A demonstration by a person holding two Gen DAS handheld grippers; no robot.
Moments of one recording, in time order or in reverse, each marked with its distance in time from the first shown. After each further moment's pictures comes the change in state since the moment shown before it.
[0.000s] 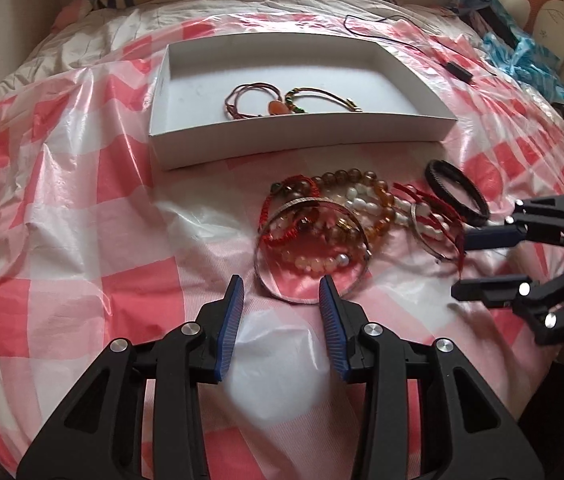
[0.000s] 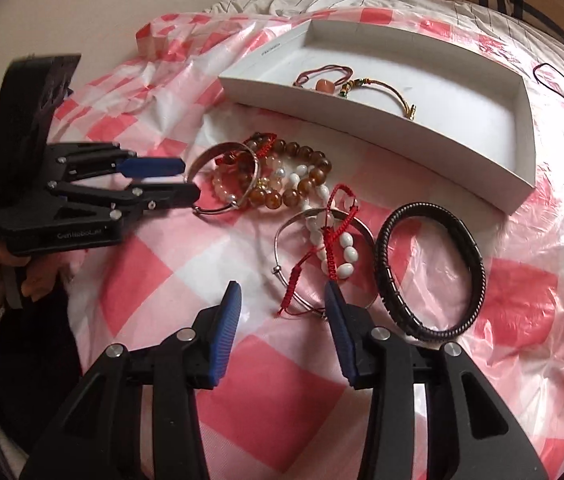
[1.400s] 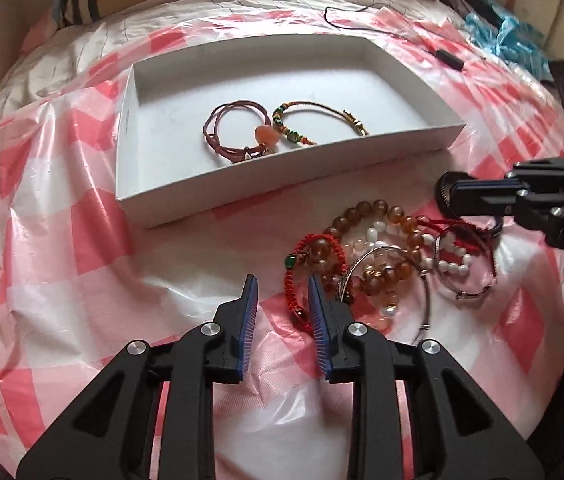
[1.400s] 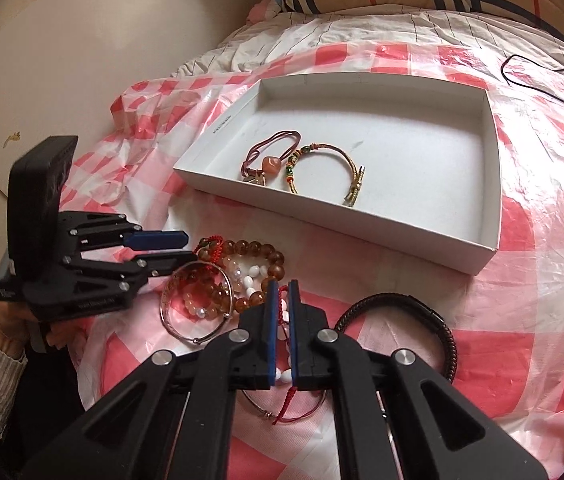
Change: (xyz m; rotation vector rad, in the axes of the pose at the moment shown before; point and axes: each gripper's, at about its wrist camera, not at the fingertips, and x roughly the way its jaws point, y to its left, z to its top) left arm 0.028 -0.004 0.034 0.098 0.021 -0.007; right arm -0.005 -0.045 0.037 0.146 -0.148 0.020
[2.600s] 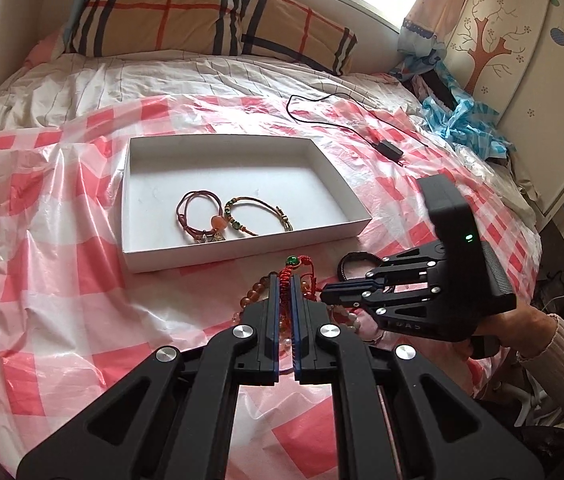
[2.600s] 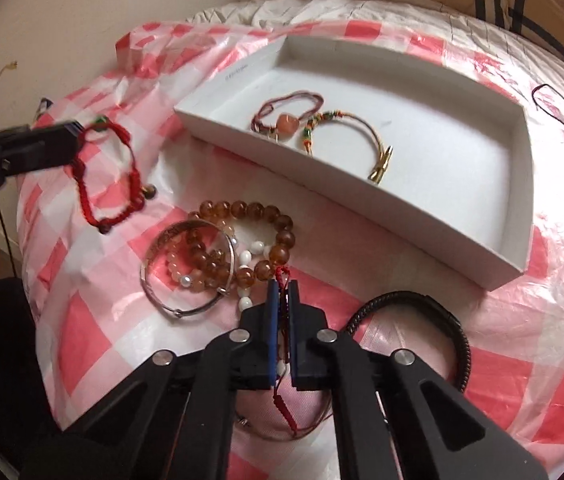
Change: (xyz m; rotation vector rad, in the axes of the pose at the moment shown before) left arm -0.096 0.004 0.002 -0.105 -0.263 -0.219; right arm 0.016 0.016 -0.005 -0.176 0.107 -0.083
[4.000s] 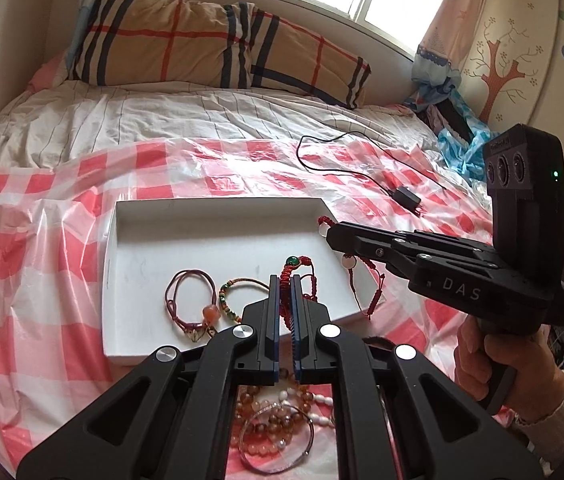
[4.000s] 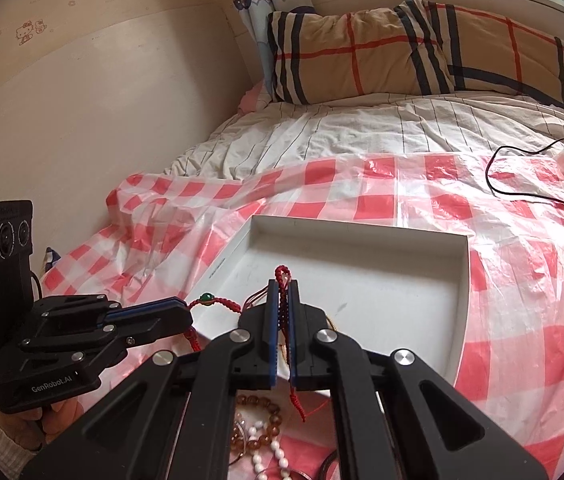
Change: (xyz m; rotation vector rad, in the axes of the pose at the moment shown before) left arm 0.043 -0.005 0.072 -0.029 -0.110 0.050; right arm -0.064 -0.035 0.086 0.195 -0.392 0.012
